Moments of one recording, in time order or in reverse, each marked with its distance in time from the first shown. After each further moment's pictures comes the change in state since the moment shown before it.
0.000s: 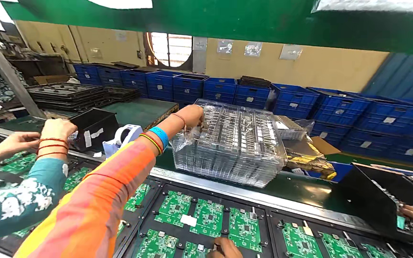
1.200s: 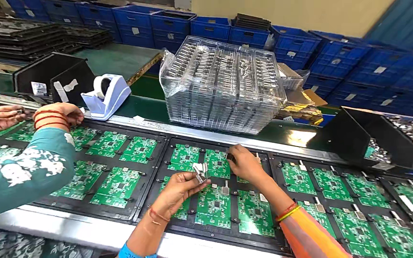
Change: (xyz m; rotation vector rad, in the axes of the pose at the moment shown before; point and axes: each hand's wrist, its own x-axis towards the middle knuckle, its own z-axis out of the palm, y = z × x) left_hand -0.260 0.182 0.170 -2.115 0.062 -0.707; right_hand 0.063 0.081 -0.049 -0.280 -0.019 0.127
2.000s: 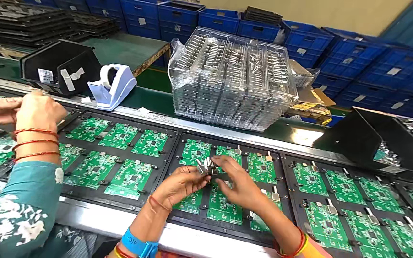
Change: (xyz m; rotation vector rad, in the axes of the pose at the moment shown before) left_hand -0.001 0.003 -0.011 -0.132 -0.129 -0.109; right_hand -0.050 -0.065 0.011 0.373 0.055 -0.242
